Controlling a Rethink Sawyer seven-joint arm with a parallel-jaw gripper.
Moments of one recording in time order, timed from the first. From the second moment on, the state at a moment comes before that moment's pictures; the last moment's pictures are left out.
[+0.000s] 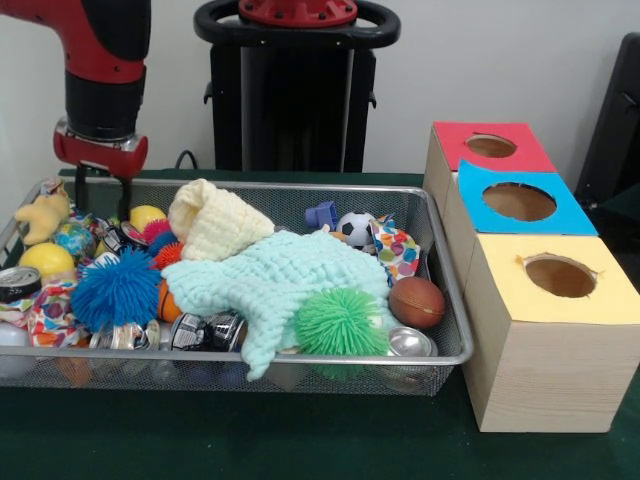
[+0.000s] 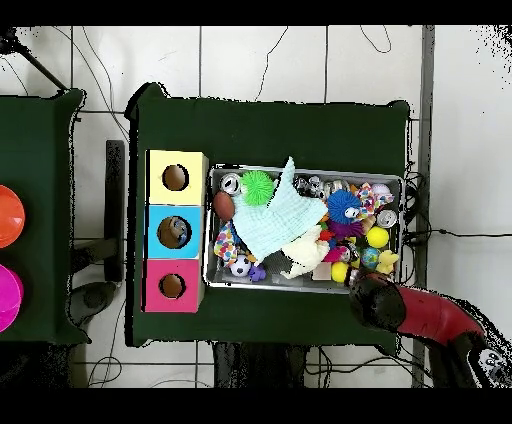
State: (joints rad) arm -0.76 -0.55 0.01 1.78 -0.57 0.23 1.71
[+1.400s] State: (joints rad) arm -0.74 -0.55 -0.01 1.76 -0.57 0.17 1.71
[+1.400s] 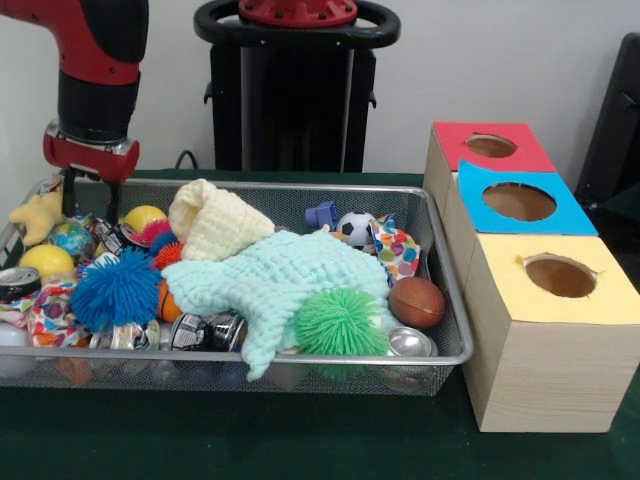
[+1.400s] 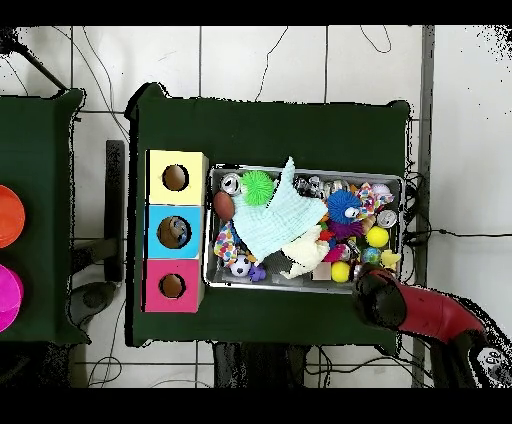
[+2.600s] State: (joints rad) arm -0.77 -0.52 0.02 1.74 -0.57 0.17 1.71
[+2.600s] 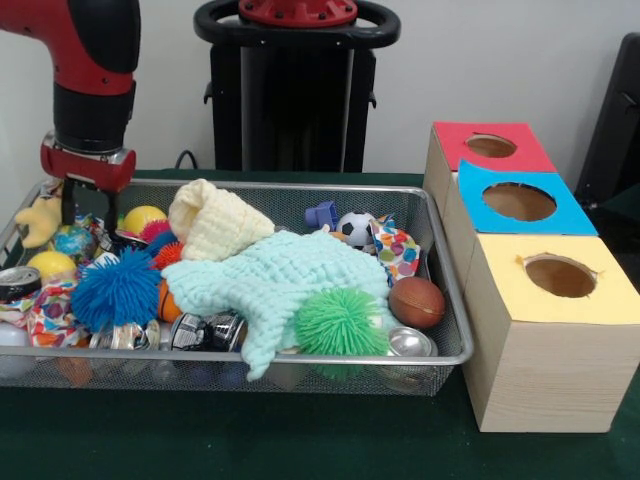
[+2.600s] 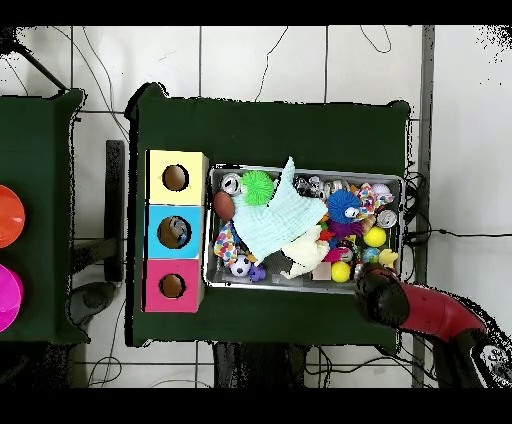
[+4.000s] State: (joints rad) arm -0.81 -0.54 0.04 1.74 -0.57 0.17 1.71
